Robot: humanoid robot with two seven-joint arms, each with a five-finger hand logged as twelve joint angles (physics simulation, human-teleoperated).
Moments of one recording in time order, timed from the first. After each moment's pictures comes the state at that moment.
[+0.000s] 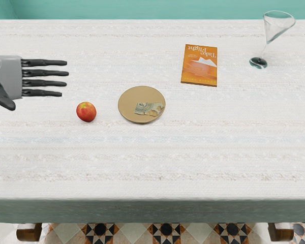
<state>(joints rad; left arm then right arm) -1.04 1.23 -0.47 -1.50 -0.42 -0.61 0.61 -0.06 0.00 -0.17 0.23 -0.05 0.07 -0.35</state>
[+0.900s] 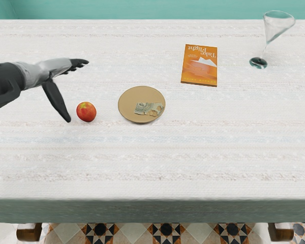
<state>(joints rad) -1.00 0.84 -0.53 -1.65 0.92 -0.15 0.61 -0.06 0.00 -0.17 0.23 -0.05 0.07 -0.35</state>
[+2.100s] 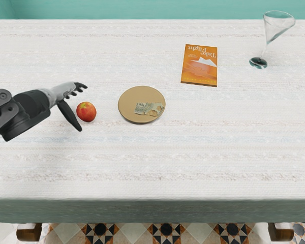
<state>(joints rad) -0.86 0.56 -0.53 -1.33 1.11 -0.03 0.61 -0.05 0.00 -0.17 0.23 -0.05 0.07 -0.35</state>
